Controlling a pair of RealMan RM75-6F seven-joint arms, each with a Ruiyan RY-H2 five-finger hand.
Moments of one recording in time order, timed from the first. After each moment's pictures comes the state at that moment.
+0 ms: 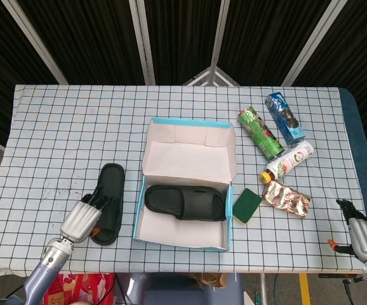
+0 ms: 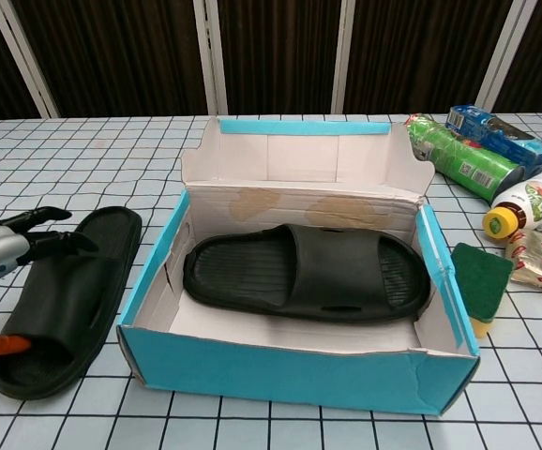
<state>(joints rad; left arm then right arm) -0.35 -1.54 0.05 -1.42 1.59 1.27 0.44 0.12 -1.00 0.04 -1.77 -1.17 1.21 -0.13</state>
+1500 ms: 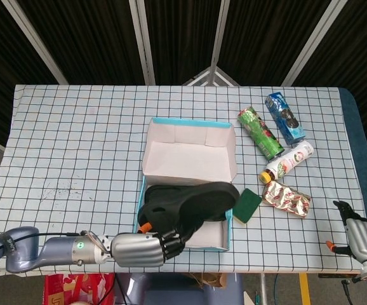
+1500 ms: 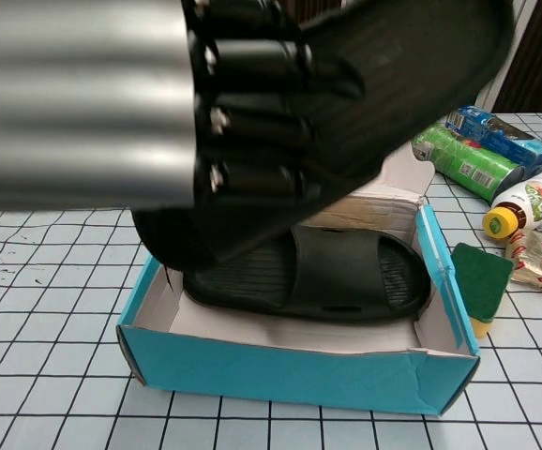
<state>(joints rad) -0.86 -1.22 -0.11 -1.72 2.39 1.07 0.70 0.13 -1.00 0.03 -1.78 -1.17 1.19 -0.12</state>
